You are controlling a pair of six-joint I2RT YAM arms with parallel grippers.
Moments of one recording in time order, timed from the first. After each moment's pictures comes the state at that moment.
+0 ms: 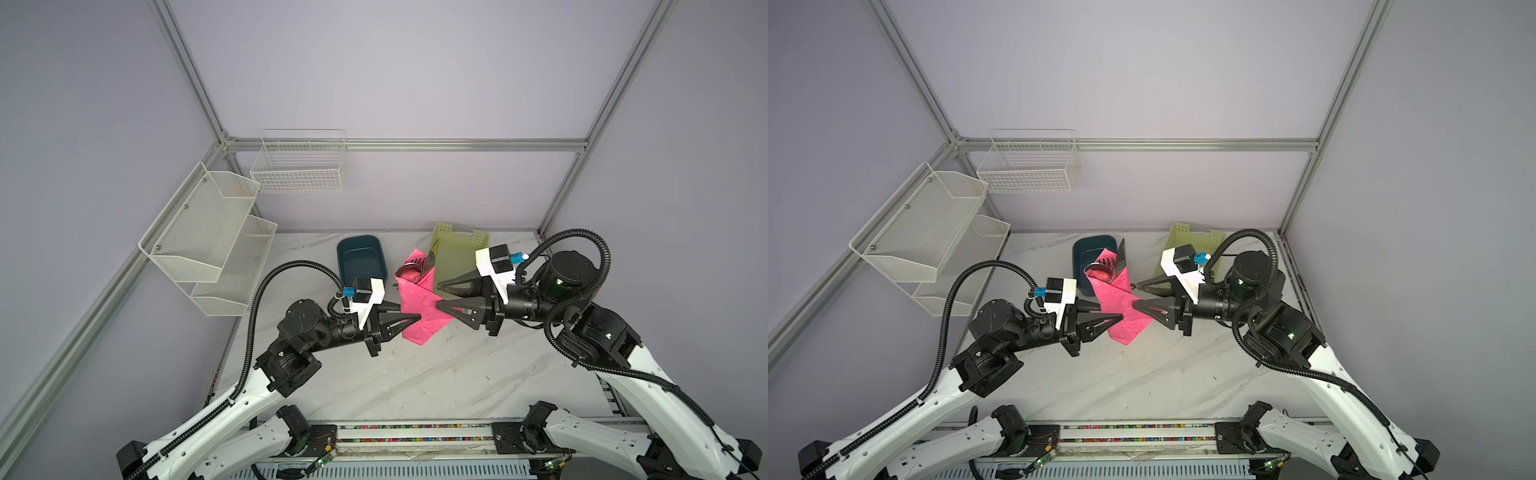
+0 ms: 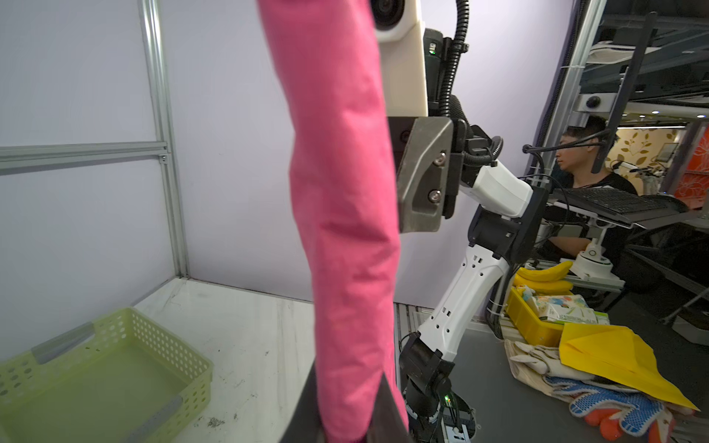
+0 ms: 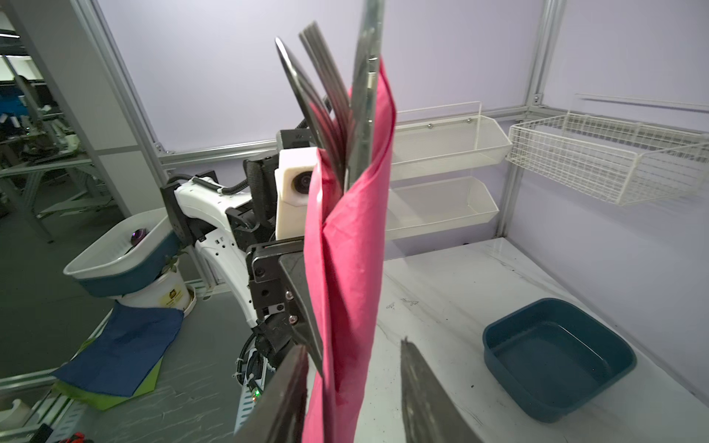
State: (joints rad) left arm -0.79 0.83 0.87 0.18 0.55 -0.20; right arm 0.74 0.96 1.34 -0.41 -0.67 0.05
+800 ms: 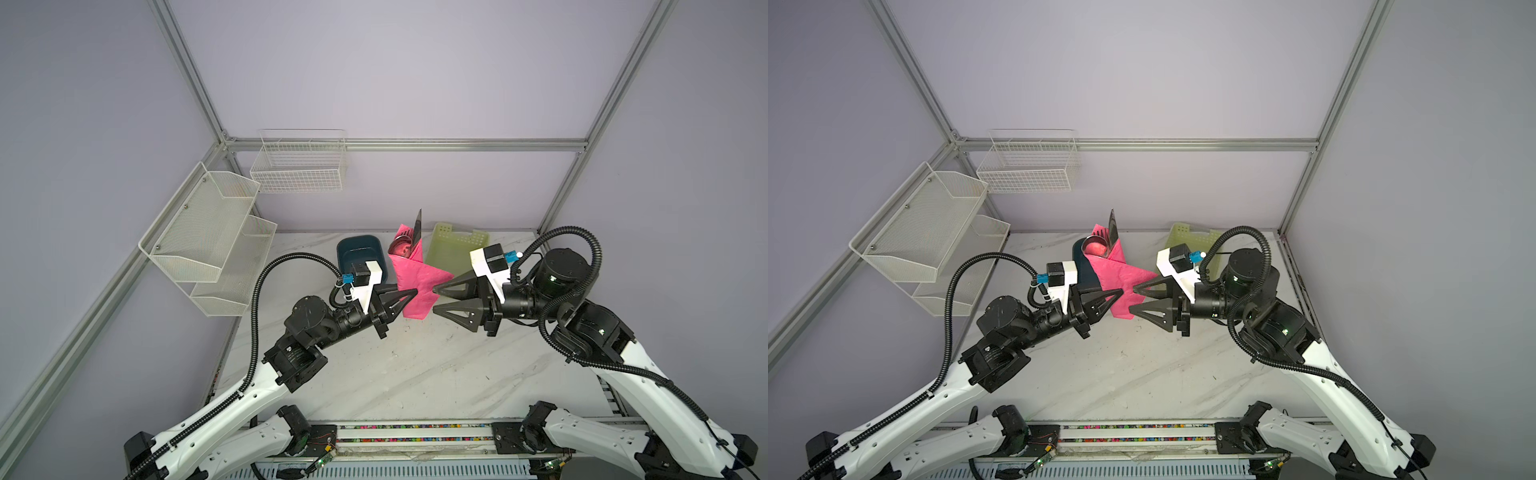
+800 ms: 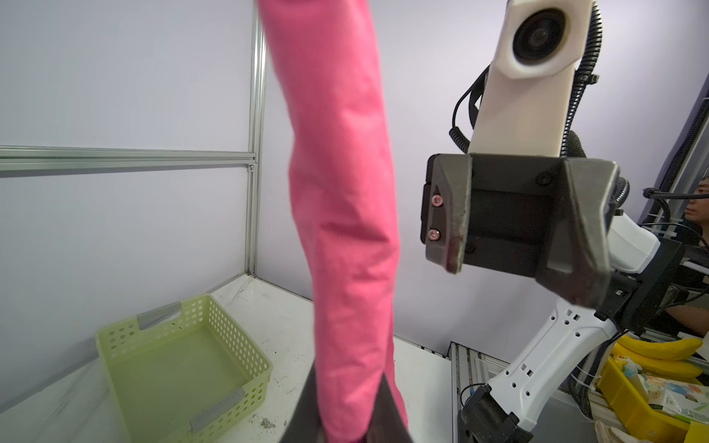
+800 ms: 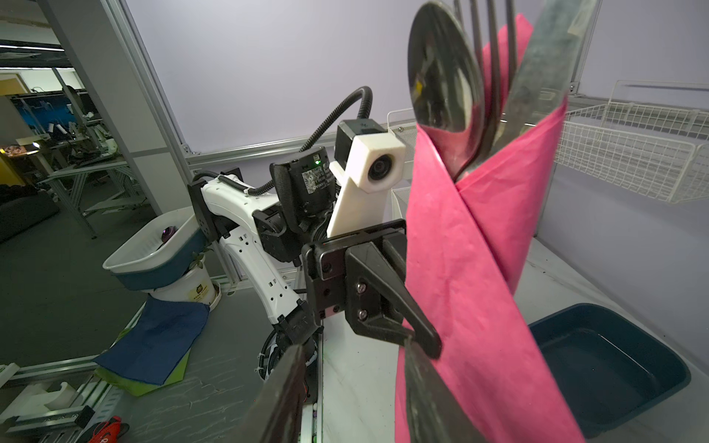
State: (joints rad) left arm -0.79 0.89 0.87 0.25 0.33 -0.23; right arm 0.74 1.02 1.34 -0.38 -0.78 0.08
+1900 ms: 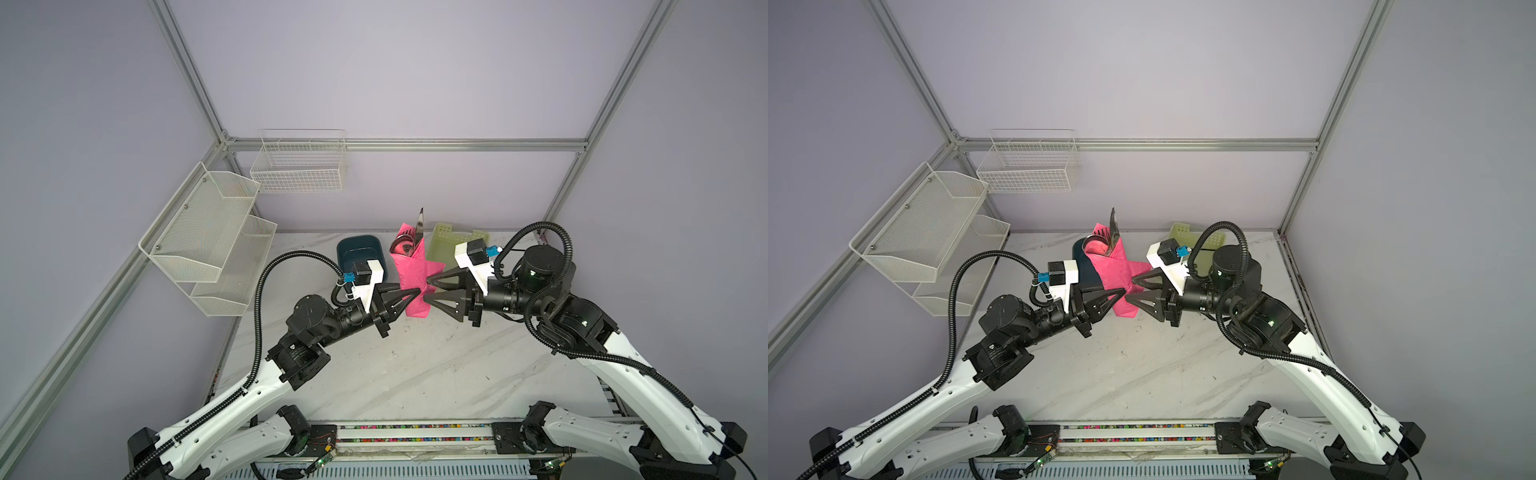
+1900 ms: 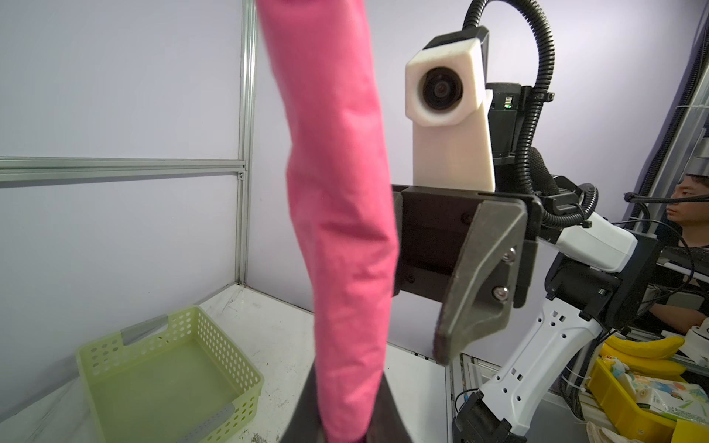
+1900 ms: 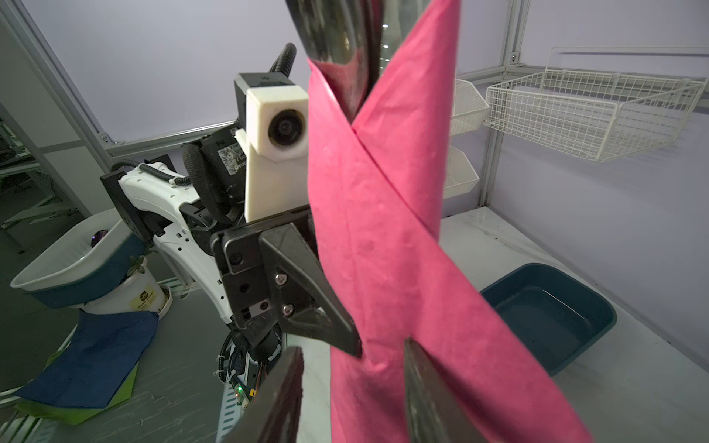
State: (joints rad) left arm -0.79 0.91 0.87 0.31 0.36 -0.24; right arm 0.74 1.06 1.33 -0.41 -0.63 0.04
